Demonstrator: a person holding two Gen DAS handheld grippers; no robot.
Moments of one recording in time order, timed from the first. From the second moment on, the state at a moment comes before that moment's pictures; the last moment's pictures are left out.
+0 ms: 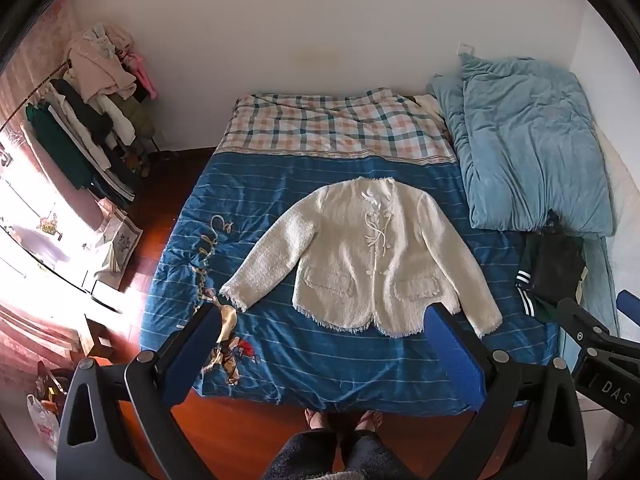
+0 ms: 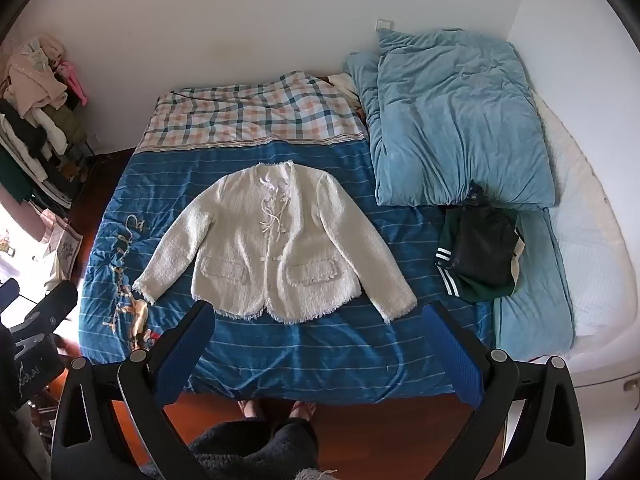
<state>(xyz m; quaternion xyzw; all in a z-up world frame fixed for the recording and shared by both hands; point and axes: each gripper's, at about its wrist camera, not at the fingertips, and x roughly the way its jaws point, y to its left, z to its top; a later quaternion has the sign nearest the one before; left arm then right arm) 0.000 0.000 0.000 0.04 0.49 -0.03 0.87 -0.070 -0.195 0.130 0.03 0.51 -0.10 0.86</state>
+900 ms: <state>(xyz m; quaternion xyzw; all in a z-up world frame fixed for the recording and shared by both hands) 0.003 -0.002 0.009 0.04 0.49 -0.03 0.87 -0.068 -0.194 0.131 0.03 0.51 -0.10 0.86</state>
